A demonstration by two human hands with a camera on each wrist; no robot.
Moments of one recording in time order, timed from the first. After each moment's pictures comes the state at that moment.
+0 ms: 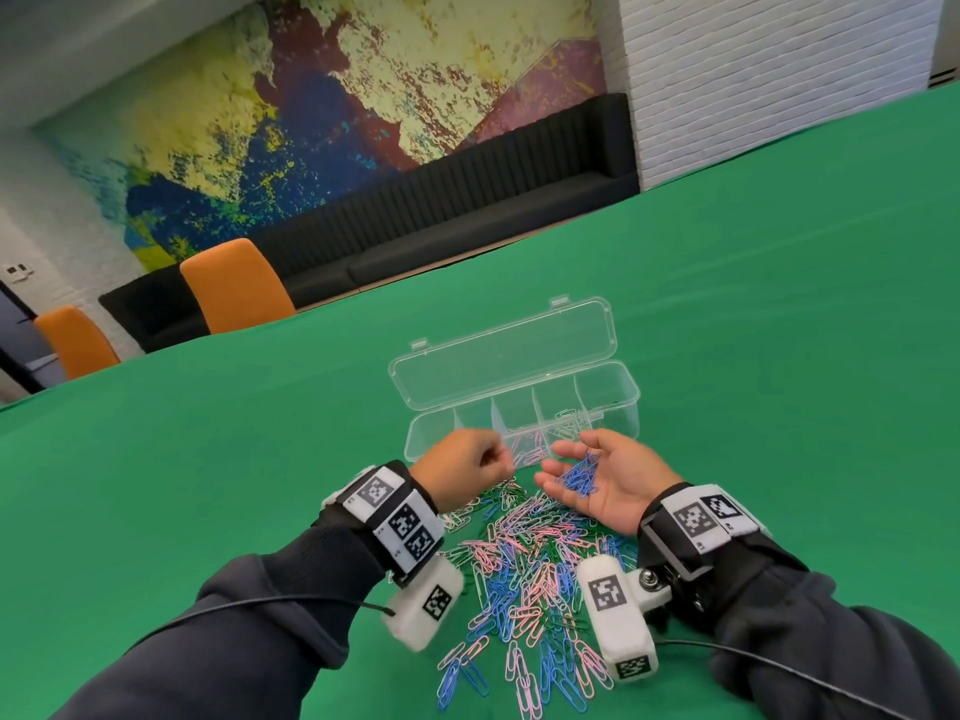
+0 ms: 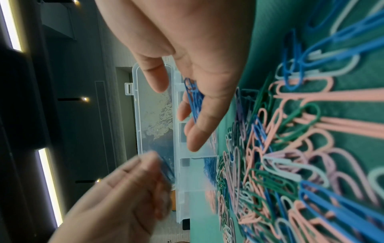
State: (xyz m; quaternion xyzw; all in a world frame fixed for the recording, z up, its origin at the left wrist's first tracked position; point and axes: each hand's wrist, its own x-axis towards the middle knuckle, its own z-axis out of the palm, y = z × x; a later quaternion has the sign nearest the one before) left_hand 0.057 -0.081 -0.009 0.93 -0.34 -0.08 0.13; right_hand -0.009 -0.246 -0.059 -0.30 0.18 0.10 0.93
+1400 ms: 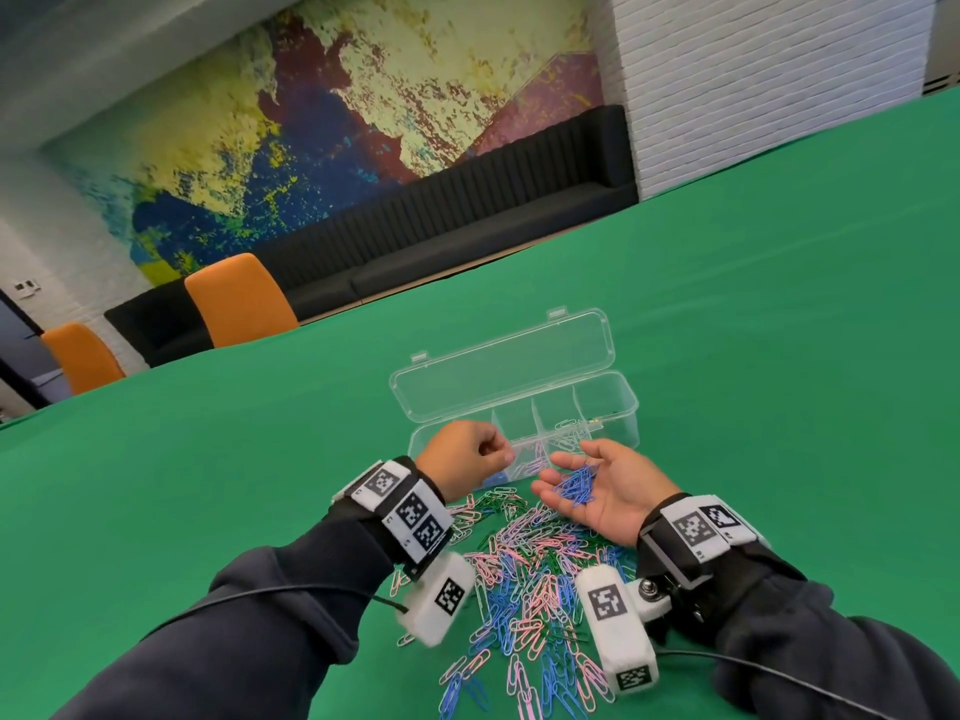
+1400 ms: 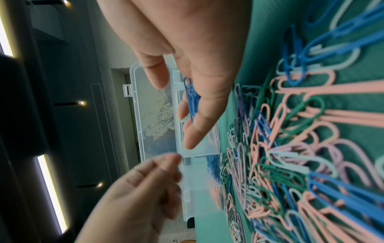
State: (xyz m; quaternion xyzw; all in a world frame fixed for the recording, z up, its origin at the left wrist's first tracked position) left_hand 0.062 -0.092 0.002 0.95 -0.28 -0.05 0.16; right_hand -0.006 -0.246 -0.062 -0.27 0.18 0.11 0.94
